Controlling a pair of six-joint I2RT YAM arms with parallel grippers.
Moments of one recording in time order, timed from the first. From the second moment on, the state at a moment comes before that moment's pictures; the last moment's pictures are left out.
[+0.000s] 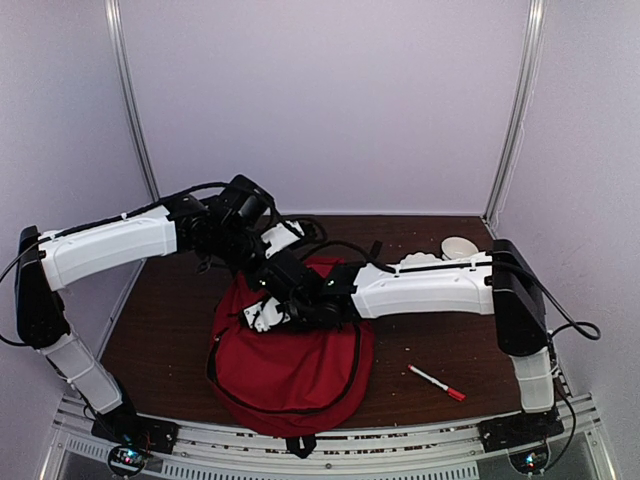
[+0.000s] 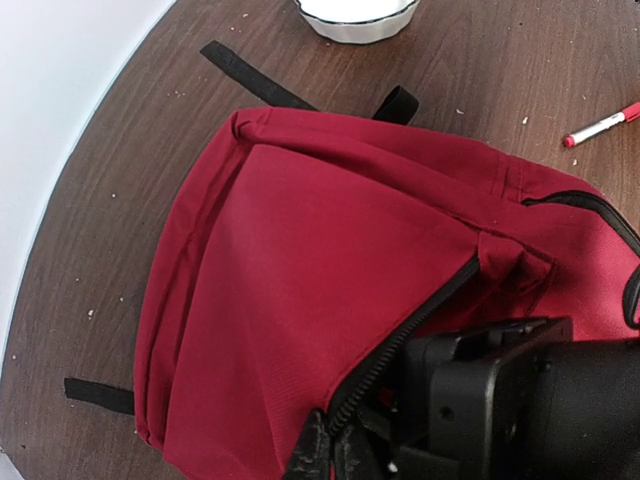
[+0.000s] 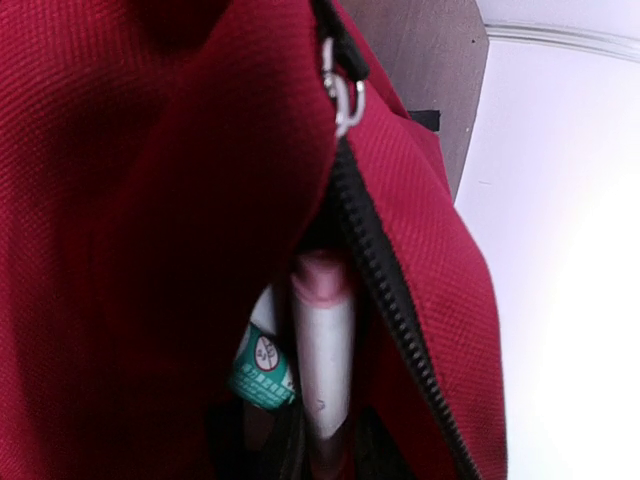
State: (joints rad) left arm -0.83 1.61 1.41 -0.71 0.07 0.33; right arm 1.17 2.13 1.73 -0.40 0.53 -1.07
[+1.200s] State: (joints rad) left arm -0.82 1.61 1.41 -0.71 0.08 0.32; right arm 1.24 1.93 1.51 -0.29 0.59 -0.97
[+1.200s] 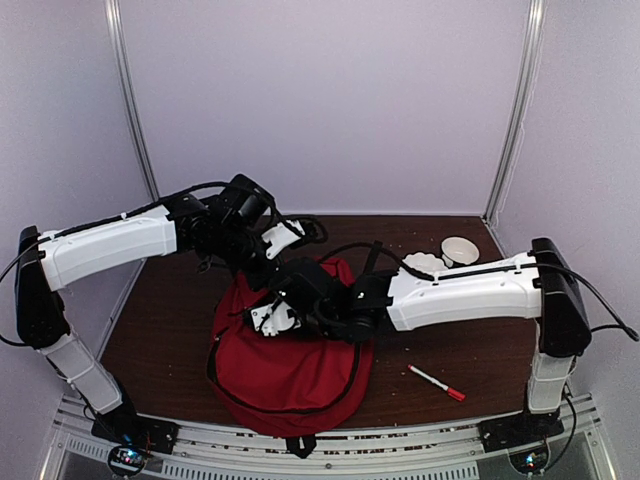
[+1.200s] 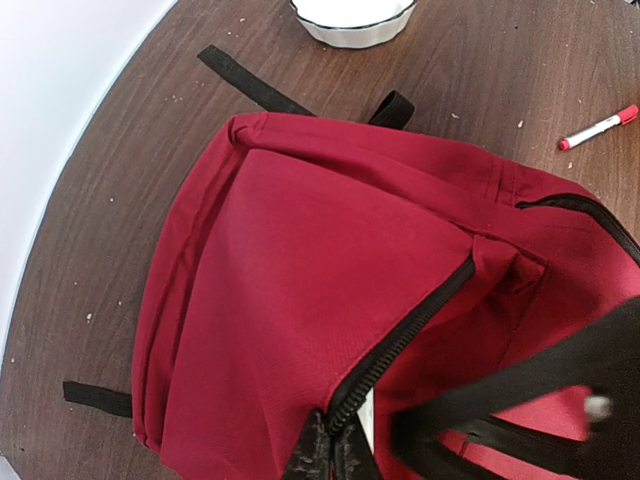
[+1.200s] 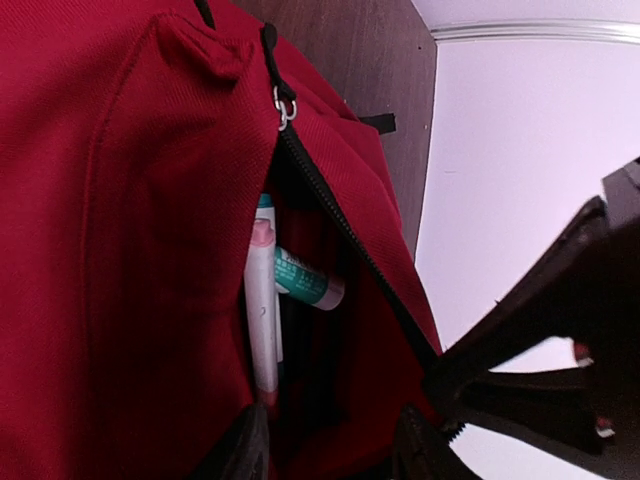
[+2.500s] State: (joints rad) left arm -0.82 1.62 1.42 -0.72 0.08 0.32; right arm 0.92 1.50 0.91 -1.03 0.03 -0.55
